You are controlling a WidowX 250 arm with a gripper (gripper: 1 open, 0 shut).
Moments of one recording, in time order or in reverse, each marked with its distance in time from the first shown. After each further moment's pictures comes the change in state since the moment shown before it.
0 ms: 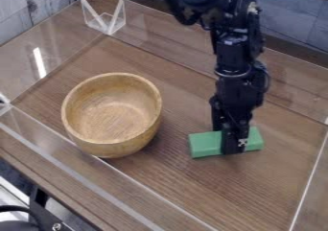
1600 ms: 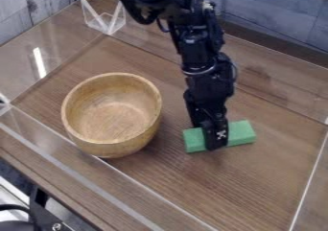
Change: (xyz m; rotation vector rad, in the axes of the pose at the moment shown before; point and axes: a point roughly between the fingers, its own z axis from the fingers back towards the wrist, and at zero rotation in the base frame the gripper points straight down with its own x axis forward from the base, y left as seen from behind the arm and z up) arm -0.026 0.012 0.005 0.019 -0.098 0.154
